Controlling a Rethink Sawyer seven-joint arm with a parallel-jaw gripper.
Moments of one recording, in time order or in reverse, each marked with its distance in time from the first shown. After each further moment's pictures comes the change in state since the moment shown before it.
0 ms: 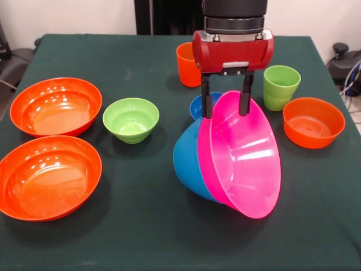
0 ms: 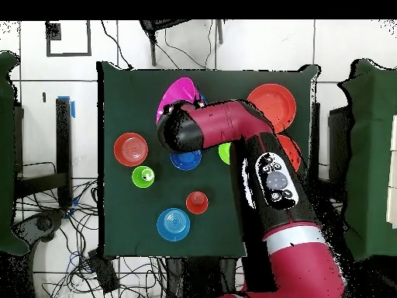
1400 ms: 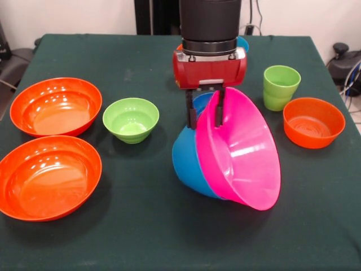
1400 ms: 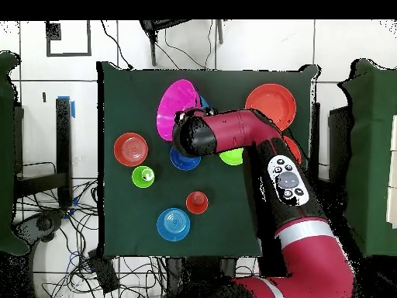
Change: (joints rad) arm -0.051 0.061 -0.002 0.015 -0.006 -0.039 0.000
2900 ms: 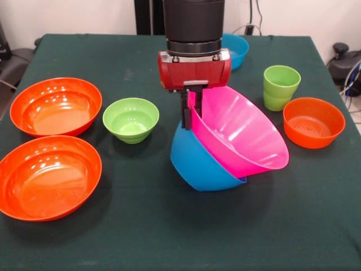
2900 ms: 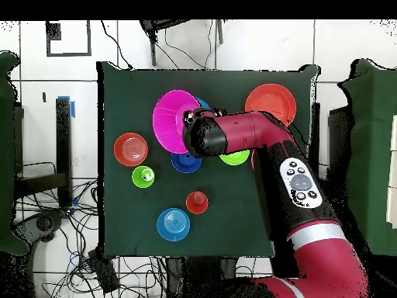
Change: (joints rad) arm -0.051 0.006 0.025 0.010 -0.007 -0.006 0.000
